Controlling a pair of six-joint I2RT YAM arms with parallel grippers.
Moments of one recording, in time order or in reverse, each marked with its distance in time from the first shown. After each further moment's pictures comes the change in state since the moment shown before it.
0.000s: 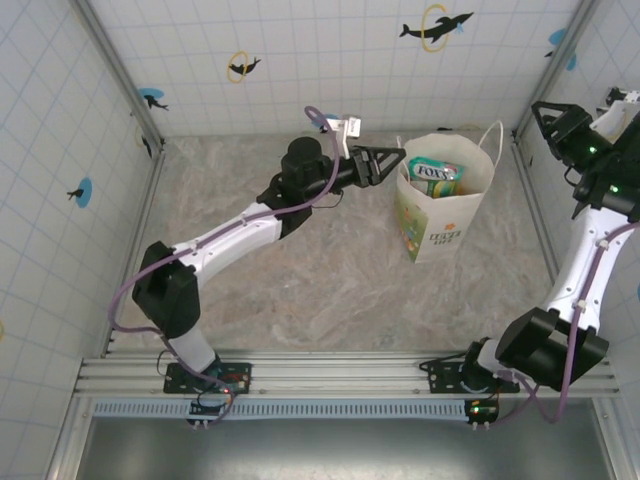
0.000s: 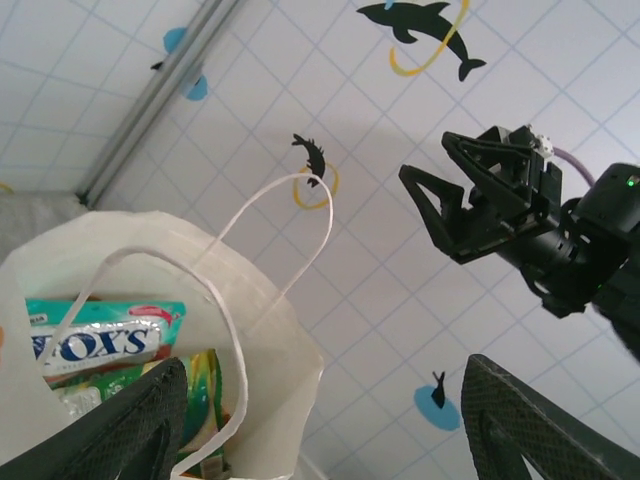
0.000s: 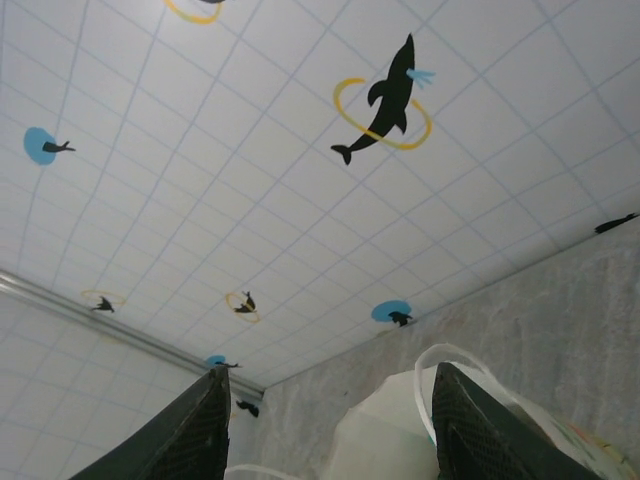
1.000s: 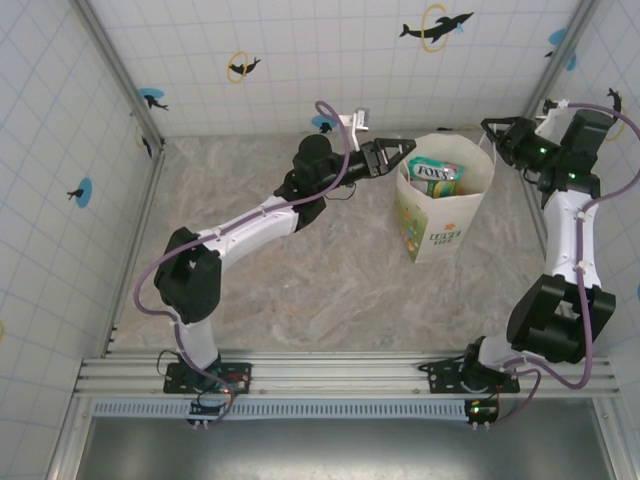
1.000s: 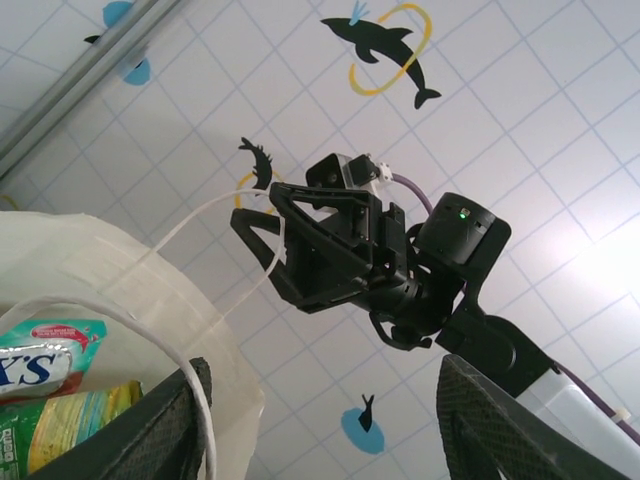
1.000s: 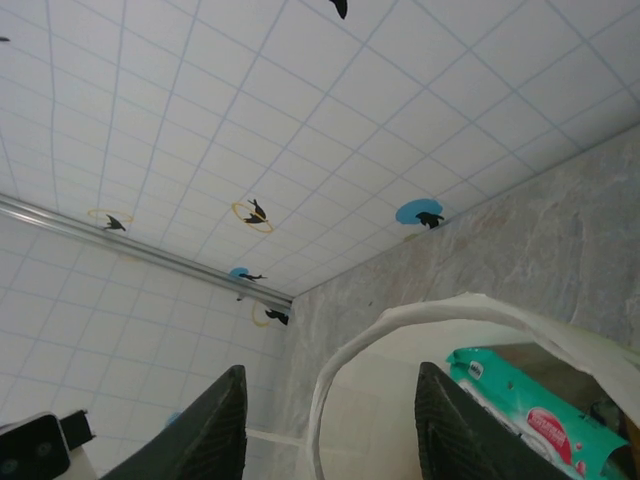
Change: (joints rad) left arm 0.000 0.134 0.085 0.168 0.067 -0.197; right arm 0.183 0.137 -0.095 0.082 -0.019 -0.007
